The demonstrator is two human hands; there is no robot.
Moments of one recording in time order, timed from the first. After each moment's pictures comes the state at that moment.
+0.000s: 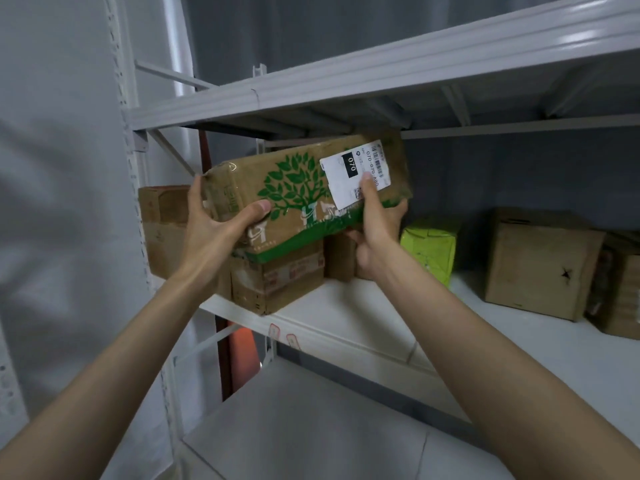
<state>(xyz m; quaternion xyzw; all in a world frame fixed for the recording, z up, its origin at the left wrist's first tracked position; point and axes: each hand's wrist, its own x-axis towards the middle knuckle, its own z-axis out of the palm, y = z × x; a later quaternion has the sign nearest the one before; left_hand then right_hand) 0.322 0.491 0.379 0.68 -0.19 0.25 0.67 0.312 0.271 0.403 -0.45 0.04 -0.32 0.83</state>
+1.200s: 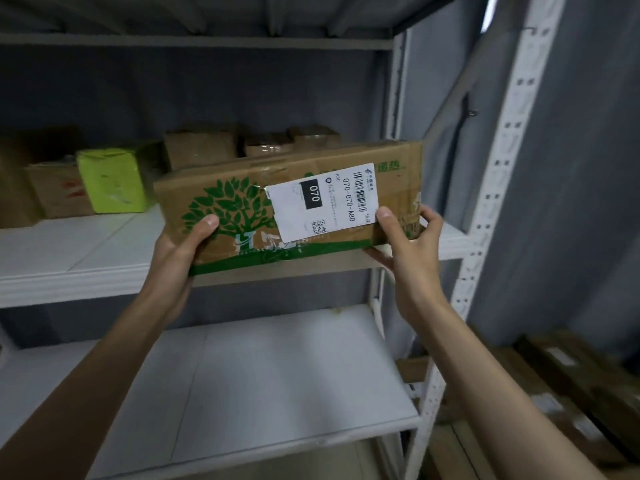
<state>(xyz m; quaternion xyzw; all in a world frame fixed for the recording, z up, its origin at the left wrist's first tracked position) 0.063 0.175 0.254 0.53 -0.40 -0.14 0.73 -0.190 0.014 0.259 -0.51 0.20 -0.57 0.61</state>
